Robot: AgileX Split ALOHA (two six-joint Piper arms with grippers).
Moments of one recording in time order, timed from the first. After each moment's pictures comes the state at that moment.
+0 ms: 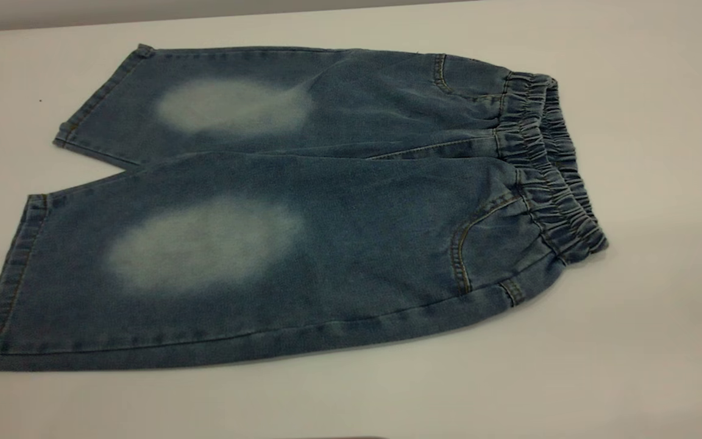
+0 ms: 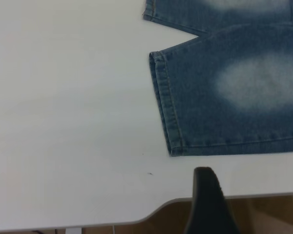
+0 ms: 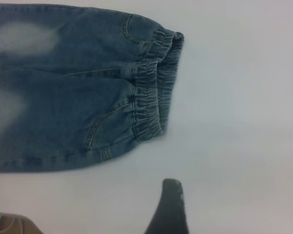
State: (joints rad) left arm -0.05 -0.02 -0.49 0.01 1.13 -0.01; right arm 0.09 -0.01 -0.47 0.17 1.13 0.01
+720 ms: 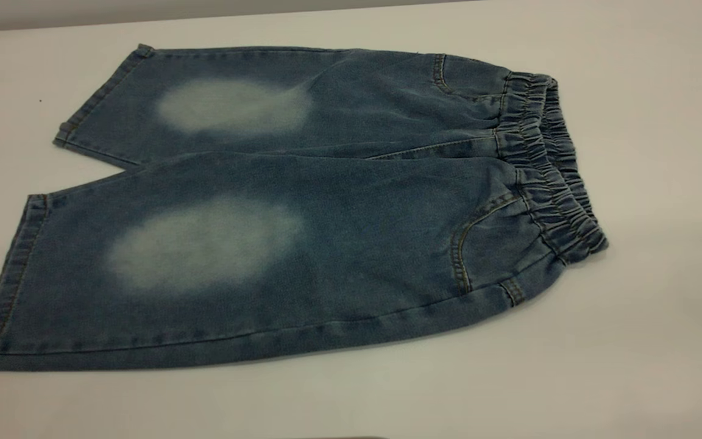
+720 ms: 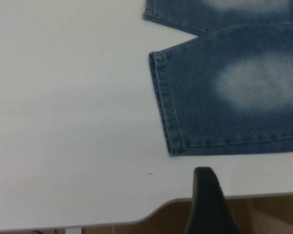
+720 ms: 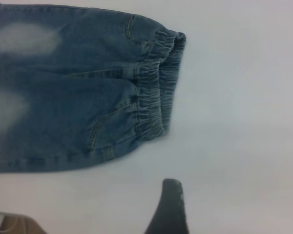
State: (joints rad) left arm -0.05 -0.02 -0.49 0.01 1.13 -0.01; right arm 0.09 -0.01 -0.47 0.18 1.13 0.01
